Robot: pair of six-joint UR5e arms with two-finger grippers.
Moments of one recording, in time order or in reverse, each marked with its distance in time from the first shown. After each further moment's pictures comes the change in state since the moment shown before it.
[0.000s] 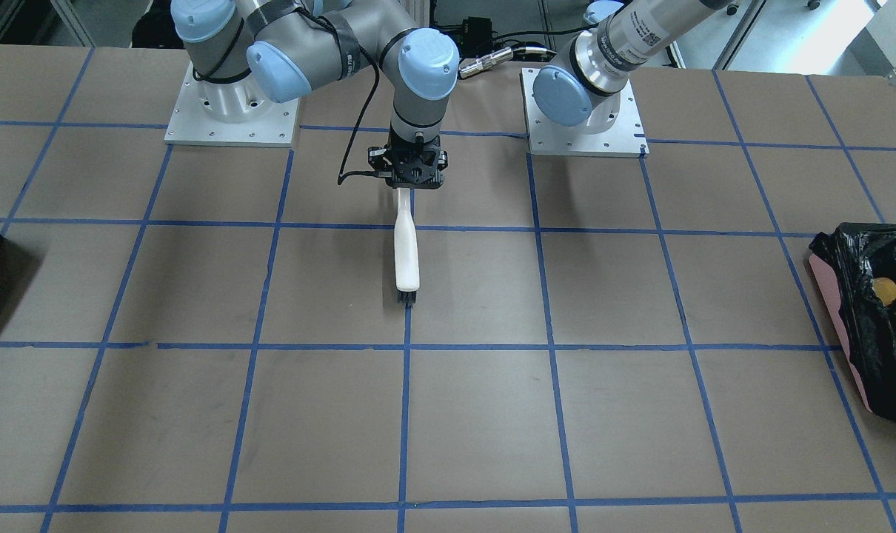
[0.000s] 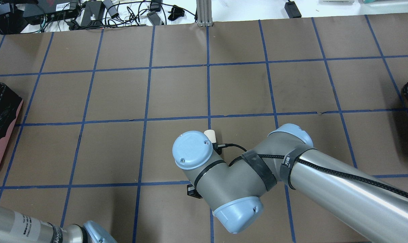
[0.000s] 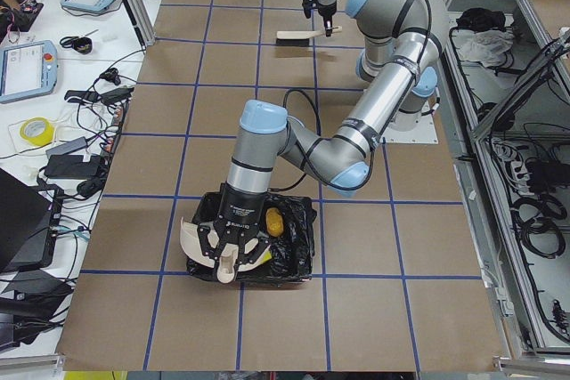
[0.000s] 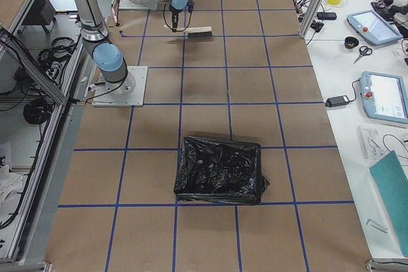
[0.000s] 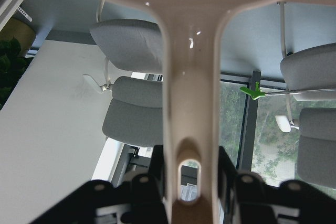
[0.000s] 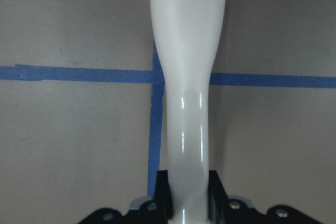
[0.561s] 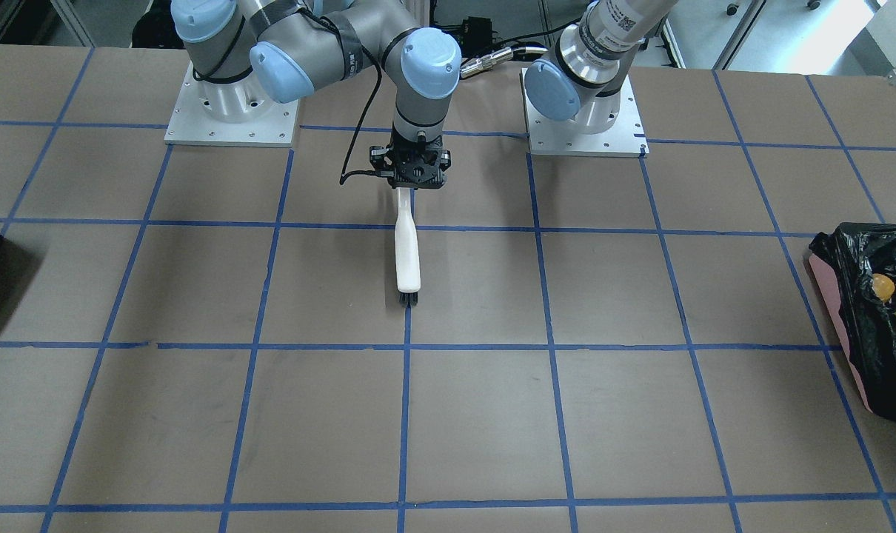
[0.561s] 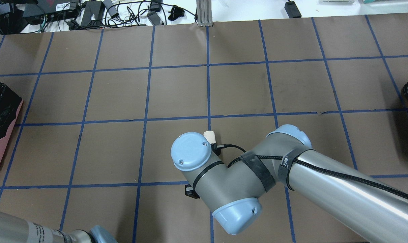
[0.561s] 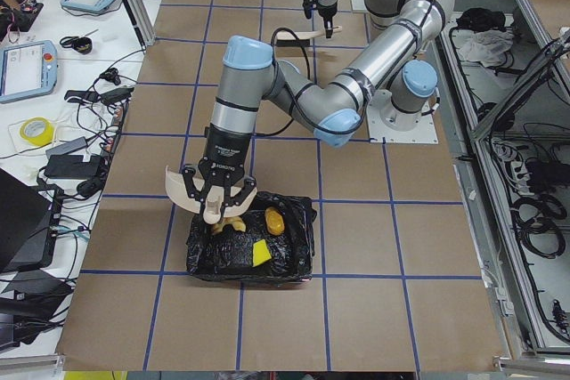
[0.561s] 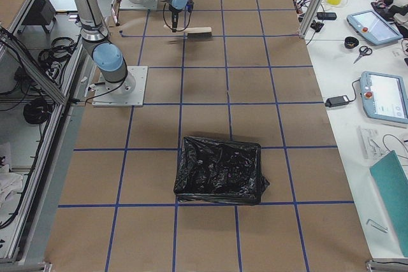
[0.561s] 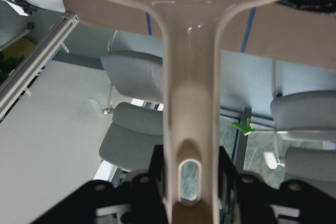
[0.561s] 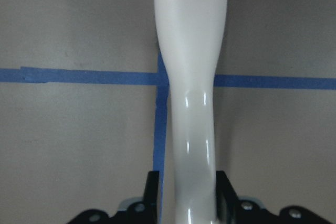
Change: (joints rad) left arm -0.121 0.121 0.004 -0.284 0.038 -0.250; right arm 0.004 0.004 -0.002 -0.014 -0.001 0.006
